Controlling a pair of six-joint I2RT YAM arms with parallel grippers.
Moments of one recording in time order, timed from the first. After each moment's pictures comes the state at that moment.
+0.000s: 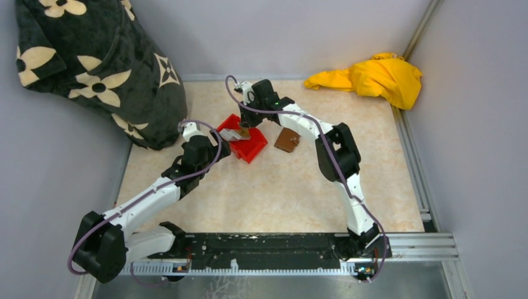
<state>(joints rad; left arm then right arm) -0.53 1.10 0.59 0.04 -0.43 -0.71 0.64 2.25 1.91 -0.37 -0.40 0.04</state>
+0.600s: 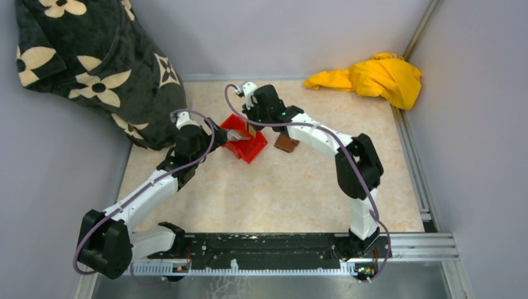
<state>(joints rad) -0.44 1.14 0.66 0.08 -0.34 -0.69 0.72 1.99 1.67 -0.30 -0.10 -0.08</state>
